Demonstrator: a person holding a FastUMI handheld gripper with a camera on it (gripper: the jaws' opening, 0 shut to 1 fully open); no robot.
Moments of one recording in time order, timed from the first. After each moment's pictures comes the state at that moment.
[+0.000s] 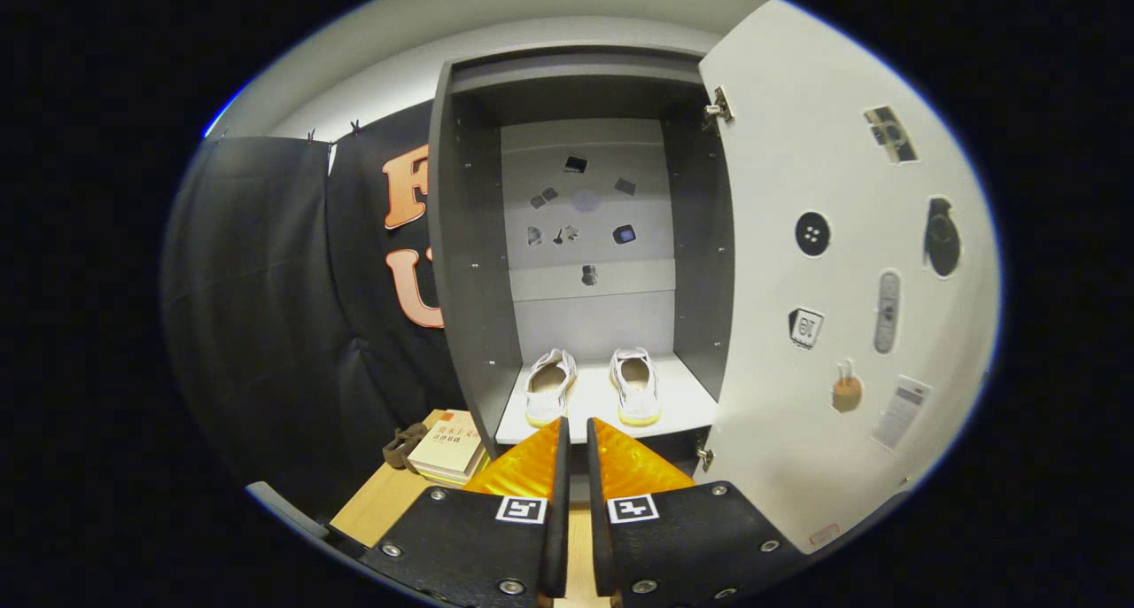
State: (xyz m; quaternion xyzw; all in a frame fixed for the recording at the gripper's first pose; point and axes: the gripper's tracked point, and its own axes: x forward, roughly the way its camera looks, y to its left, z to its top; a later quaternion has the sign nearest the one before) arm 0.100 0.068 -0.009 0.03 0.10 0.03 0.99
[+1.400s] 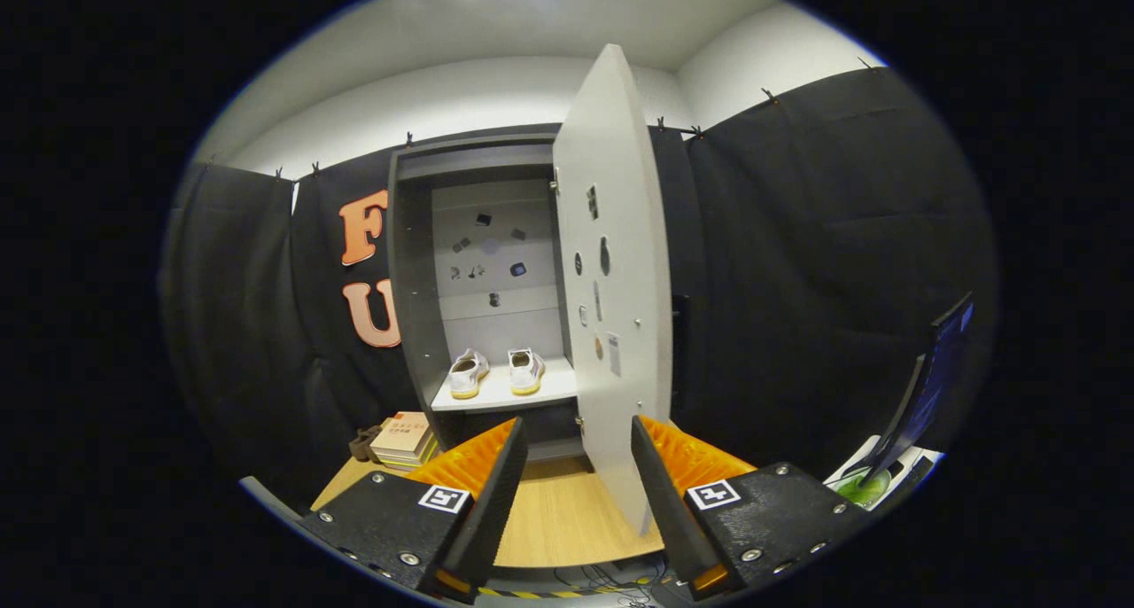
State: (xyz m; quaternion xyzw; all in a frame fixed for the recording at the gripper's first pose) arm -0.108 -0.095 0.001 0.04 0.05 -0.09 0.99
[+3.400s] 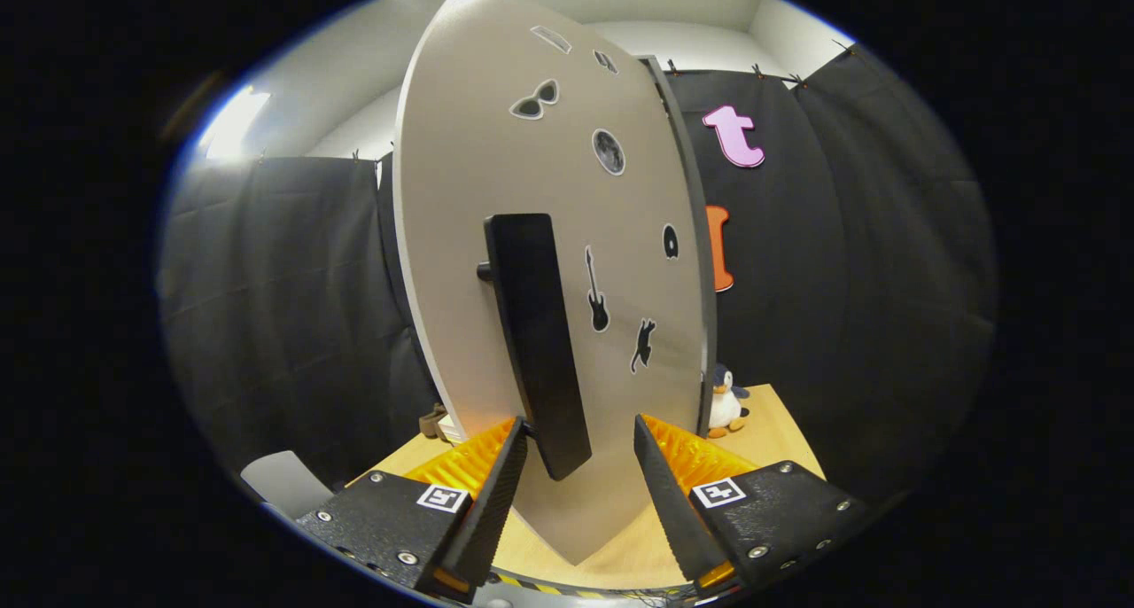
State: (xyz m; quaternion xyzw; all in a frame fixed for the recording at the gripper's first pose) arm 0.036 -0.012 -0.060 0.06 0.10 0.13 0.98
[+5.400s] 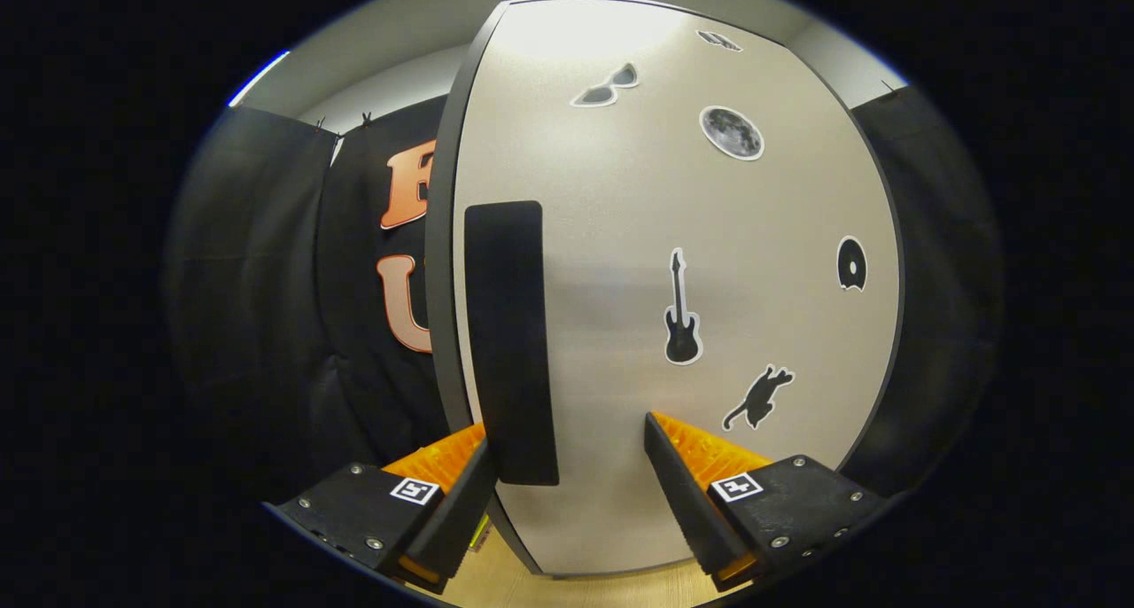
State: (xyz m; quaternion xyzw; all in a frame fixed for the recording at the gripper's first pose) arm 0.233 0.160 -0.068 0.01 0.02 0.02 1.00
